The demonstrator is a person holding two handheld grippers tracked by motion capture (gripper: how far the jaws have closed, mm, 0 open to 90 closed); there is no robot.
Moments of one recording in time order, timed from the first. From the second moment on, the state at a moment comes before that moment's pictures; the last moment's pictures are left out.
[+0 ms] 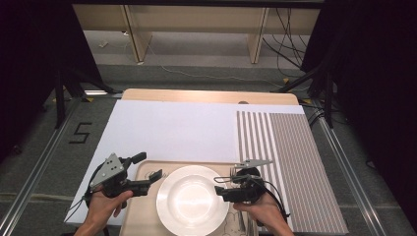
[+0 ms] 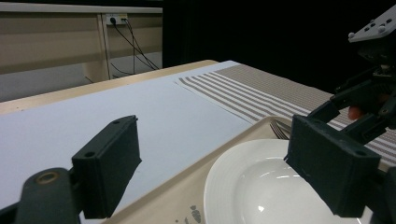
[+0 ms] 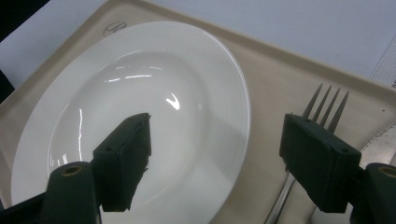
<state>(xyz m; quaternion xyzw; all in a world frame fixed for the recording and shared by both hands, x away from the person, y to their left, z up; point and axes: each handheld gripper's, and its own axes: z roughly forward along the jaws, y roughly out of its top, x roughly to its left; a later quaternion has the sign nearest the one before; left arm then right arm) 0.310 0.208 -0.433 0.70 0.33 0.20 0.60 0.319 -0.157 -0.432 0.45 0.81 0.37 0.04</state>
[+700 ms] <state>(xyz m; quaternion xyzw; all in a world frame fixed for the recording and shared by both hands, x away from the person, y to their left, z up) 0.310 0.207 -0.433 0.70 0.33 0.19 0.60 0.315 -0.172 -0.417 0.44 0.79 0.41 0.12</state>
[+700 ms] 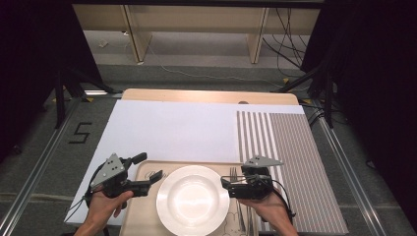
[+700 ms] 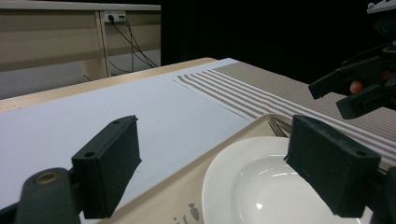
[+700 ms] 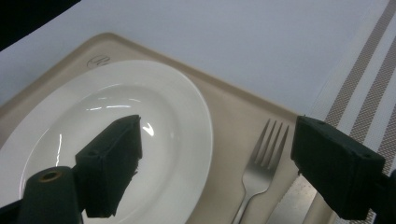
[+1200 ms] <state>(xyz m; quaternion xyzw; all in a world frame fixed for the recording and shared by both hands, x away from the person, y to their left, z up) 0.310 0.207 -0.433 0.71 0.32 0.19 0.60 0.311 -0.189 -0.408 0.43 0.77 0.45 0.15</state>
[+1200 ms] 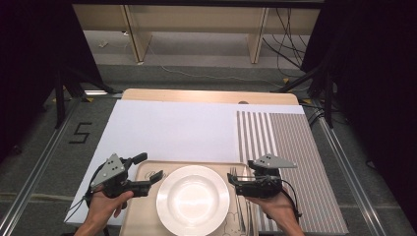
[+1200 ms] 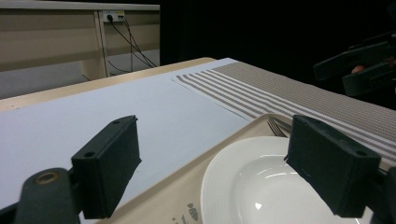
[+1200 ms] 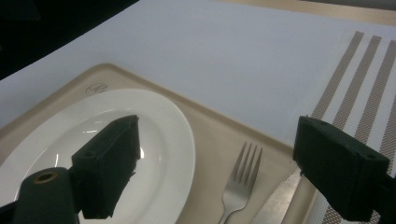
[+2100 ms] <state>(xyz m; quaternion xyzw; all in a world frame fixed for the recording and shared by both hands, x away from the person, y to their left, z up) 0.309 0.207 -0.433 0.70 0.32 0.19 0.60 0.295 -0.216 -0.399 0.45 0.71 0.50 0.21</state>
